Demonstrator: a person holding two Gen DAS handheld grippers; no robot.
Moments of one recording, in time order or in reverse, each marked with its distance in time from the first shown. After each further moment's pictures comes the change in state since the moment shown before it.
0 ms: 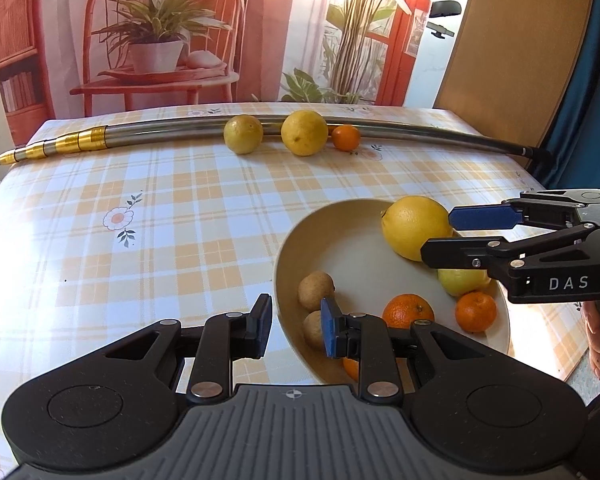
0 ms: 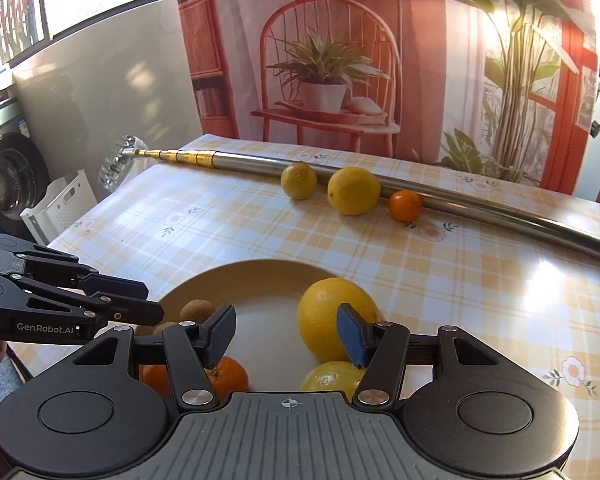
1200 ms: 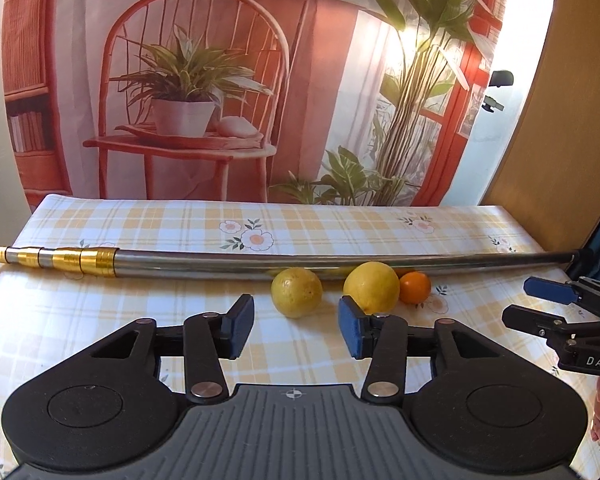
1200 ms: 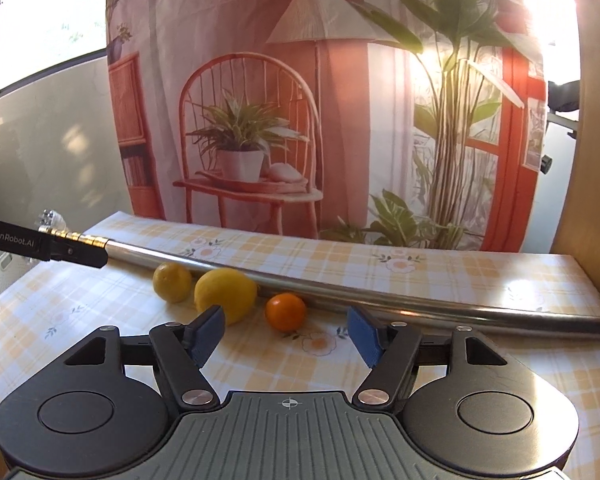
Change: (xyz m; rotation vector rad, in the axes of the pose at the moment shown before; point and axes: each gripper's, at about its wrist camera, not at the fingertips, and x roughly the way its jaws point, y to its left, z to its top) left arm 0.059 0.045 0.129 -0.070 -0.137 0.057; right arm 0.048 -0.102 0.049 0.056 -0.208 -0.141
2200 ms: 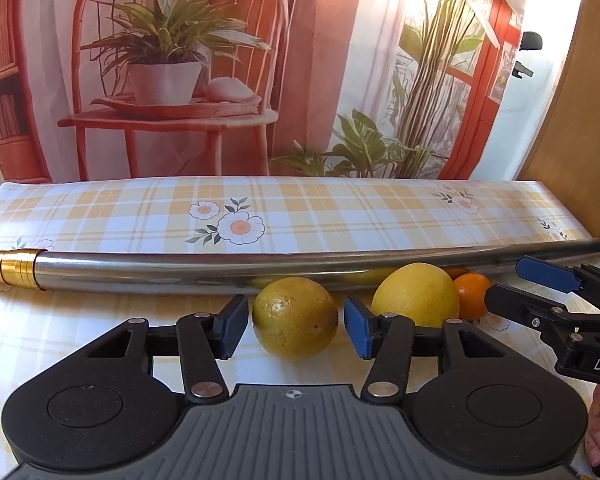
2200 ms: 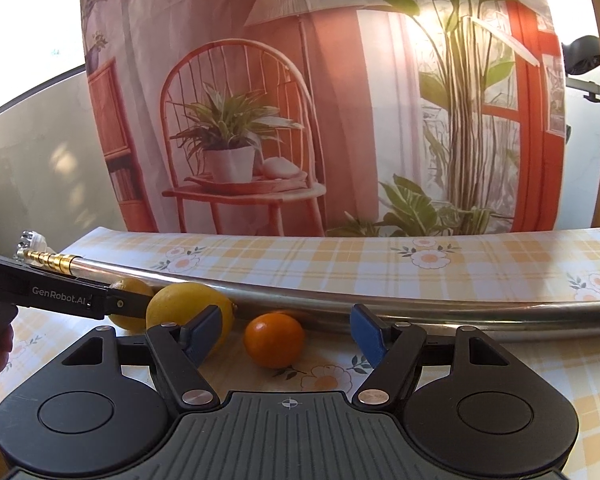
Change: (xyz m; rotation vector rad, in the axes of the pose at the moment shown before) left arm 0.106 -0.005 0.004 0.011 0.084 0.034; right arm 0.095 -0.016 -0.014 0.080 -0.011 0.041
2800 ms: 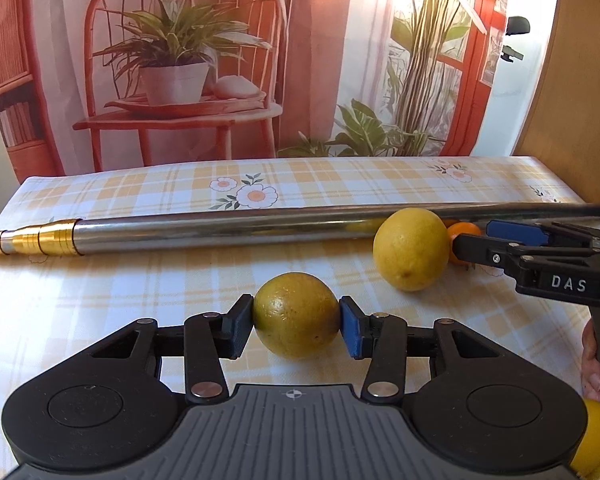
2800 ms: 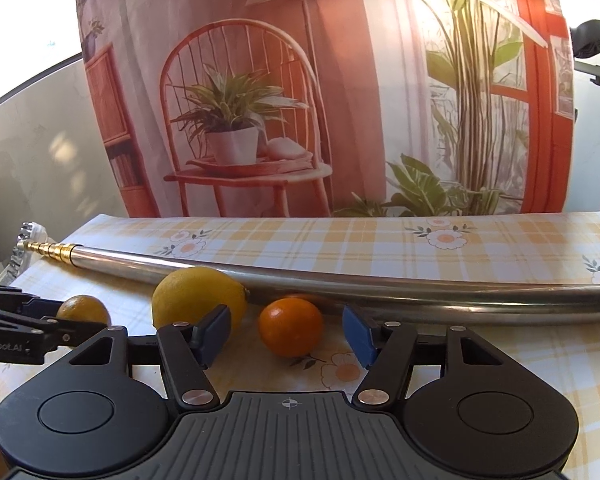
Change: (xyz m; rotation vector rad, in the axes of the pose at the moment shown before) left arm -0.038 0.004 -0.034 0.046 -0.004 0.030; right arm 0.016 0.009 -0.002 0.015 0.062 0.002
